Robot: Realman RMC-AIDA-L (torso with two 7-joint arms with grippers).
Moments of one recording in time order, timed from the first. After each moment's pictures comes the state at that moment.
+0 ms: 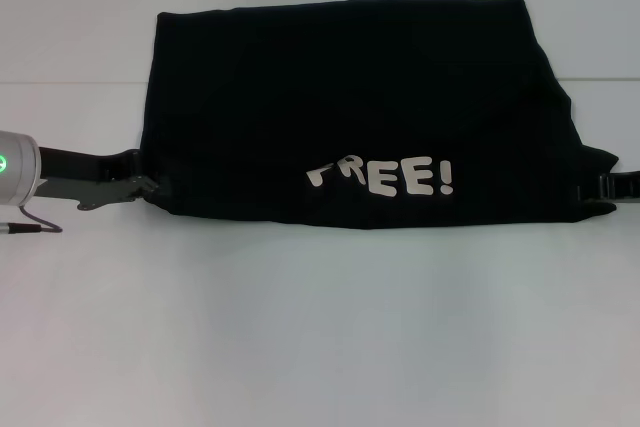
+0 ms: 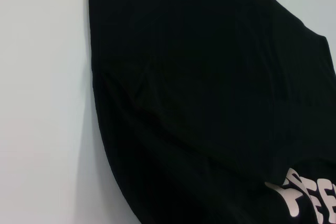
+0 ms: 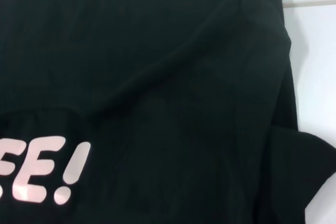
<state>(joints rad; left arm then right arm) -0.74 -1.97 0.56 0.62 2.47 1.26 -2.53 0.75 1.98 -0.71 -0.60 -2.62 -0.97 2.41</state>
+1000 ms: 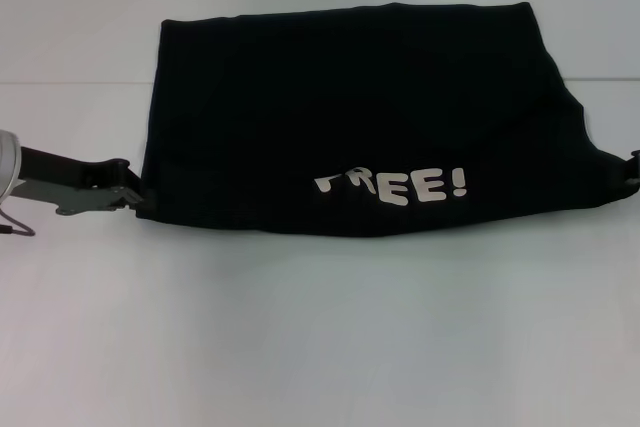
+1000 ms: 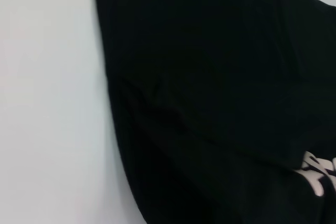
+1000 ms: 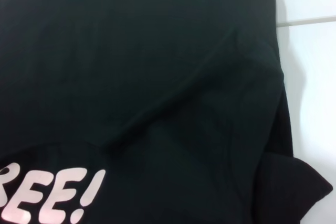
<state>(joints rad) -0.76 -1.94 0.55 0.67 2.56 1.37 -2.54 0.73 1.94 -0.63 -0.73 -2.62 -1.19 2.44</state>
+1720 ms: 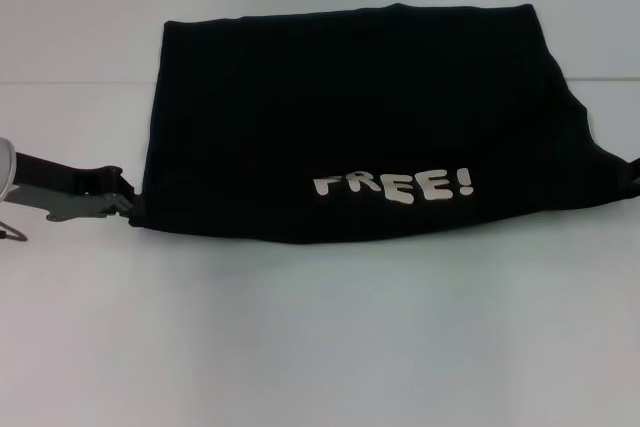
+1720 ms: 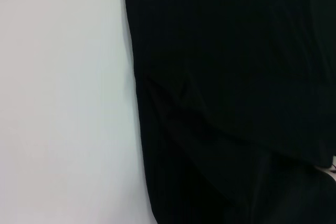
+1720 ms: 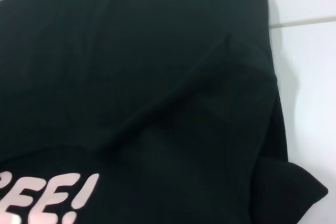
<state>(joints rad) -0.76 -1.94 0.56 0.67 2.60 1.36 -2.55 0.73 1.93 -0.62 -0.73 -2.62 -1.21 2.44</state>
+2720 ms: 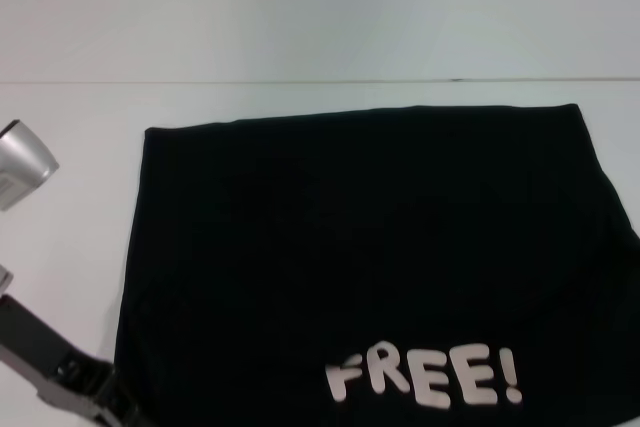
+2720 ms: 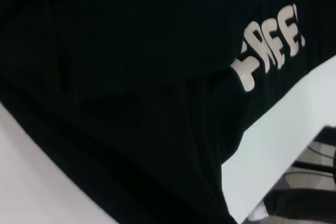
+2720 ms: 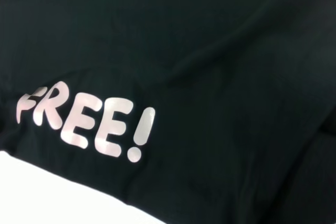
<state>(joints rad) -0.70 -1.99 0.75 0.82 2.65 2.04 -2.48 0.60 1.92 -0.63 -1.01 -2.75 -1.97 2.41</state>
